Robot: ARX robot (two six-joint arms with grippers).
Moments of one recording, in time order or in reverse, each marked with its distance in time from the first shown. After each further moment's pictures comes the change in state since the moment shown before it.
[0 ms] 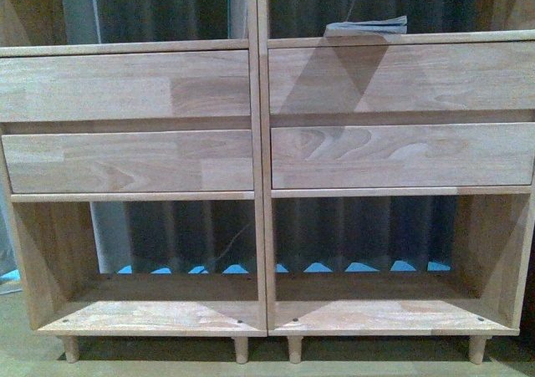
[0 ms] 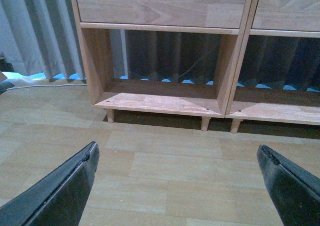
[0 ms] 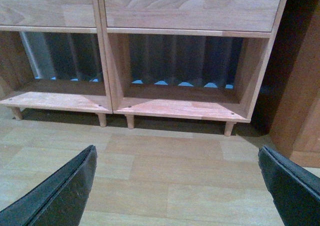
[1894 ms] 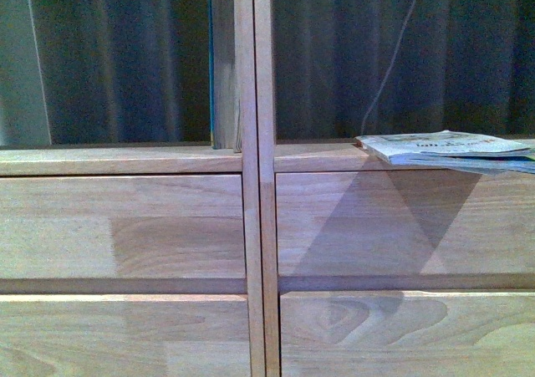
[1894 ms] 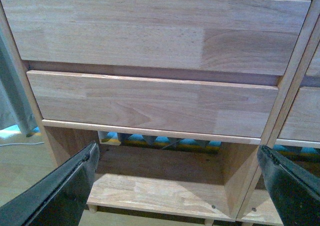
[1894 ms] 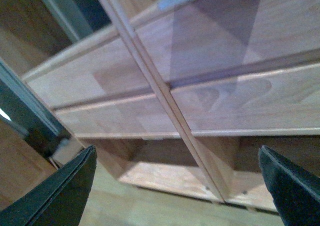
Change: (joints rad) left arm 0.000 0.000 0.000 0.000 0.000 0.000; right arm -0.318 0.643 0.214 0.473 -0.689 0.637
